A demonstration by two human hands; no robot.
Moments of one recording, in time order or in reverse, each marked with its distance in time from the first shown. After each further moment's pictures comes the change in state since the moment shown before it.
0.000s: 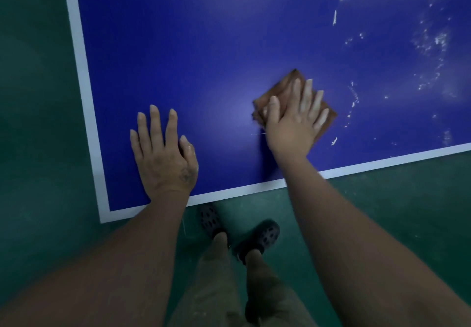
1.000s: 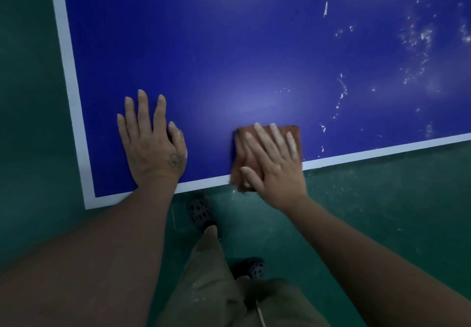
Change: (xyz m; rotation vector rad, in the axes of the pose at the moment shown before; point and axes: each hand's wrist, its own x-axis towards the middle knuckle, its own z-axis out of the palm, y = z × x) left_hand -0.002 0.001 0.003 -0.026 0.038 -0.002; right_hand -0.091 0.087 -0.009 -0.112 -0.124 -0.745
